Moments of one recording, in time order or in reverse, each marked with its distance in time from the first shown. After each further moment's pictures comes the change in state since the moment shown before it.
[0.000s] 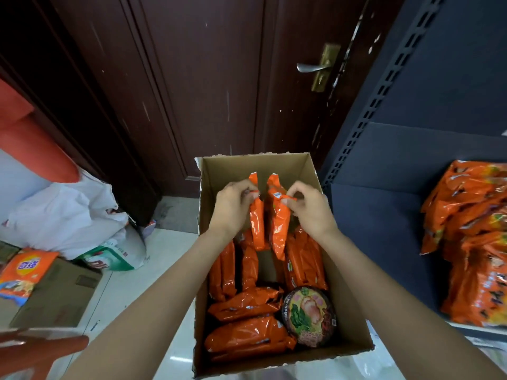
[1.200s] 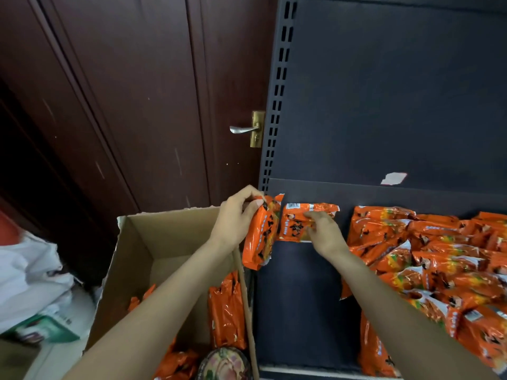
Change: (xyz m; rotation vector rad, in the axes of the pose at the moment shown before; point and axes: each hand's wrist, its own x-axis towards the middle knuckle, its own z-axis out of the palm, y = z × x) left_hand 0.057 0.165 0.094 -0.271 -0.053 0.178; right_hand 0.025 0.108 -0.184 -0.265 0.059 0.172
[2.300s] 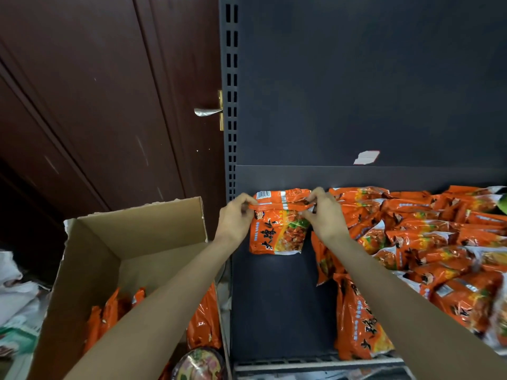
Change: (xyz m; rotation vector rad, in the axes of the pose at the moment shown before) left_hand 0.024 -0.039 0.082 0.058 -0.065 -0.260; right_hand 0.011 0.045 -0.025 0.015 0.210 0.054
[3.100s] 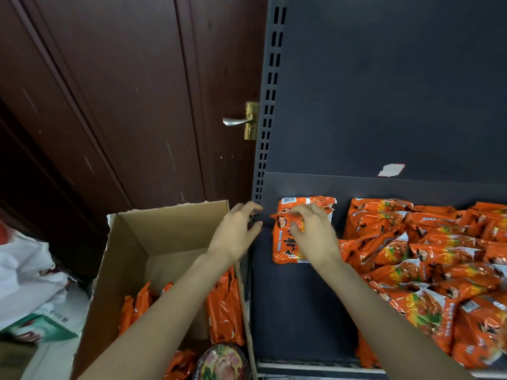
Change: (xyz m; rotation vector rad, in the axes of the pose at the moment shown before) left_hand -0.035 -0.009 -0.056 0.312 0.005 0.202; right_hand -0.051 -0.068 0.018 -0.035 0.023 -0.245
